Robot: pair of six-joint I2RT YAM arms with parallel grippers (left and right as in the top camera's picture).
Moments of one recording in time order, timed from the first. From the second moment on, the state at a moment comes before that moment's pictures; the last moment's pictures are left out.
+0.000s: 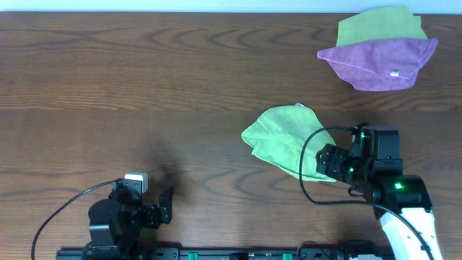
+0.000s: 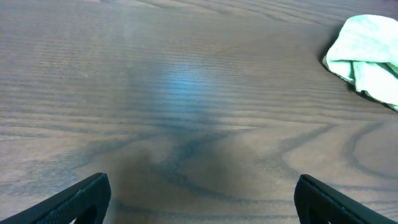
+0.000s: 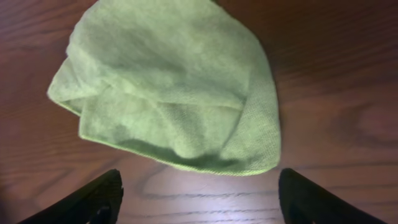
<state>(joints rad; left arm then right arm) 0.02 0.01 0.24 -0.89 0.29 -0.07 0.05 0.95 0.73 -0.86 -0.11 0.42</state>
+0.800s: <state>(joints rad) 0.02 0.09 0.24 -0.79 0.42 -0.28 -0.28 1.25 0.66 -0.76 -0.26 0.46</state>
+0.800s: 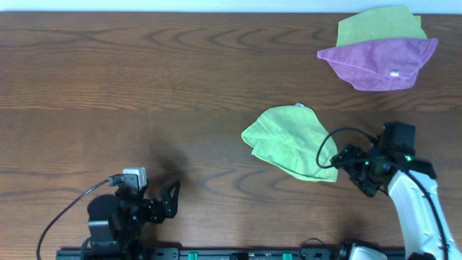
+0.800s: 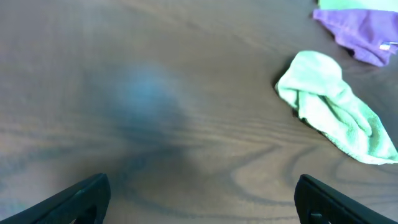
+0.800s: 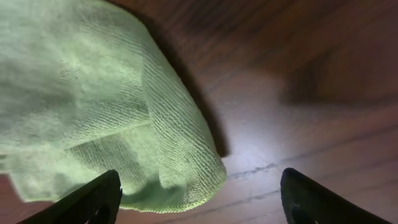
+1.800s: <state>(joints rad) -0.05 1.21 0.76 -0.68 0.80 -0.43 -0.33 1.25 0.42 -0.42 -0.46 0.47</state>
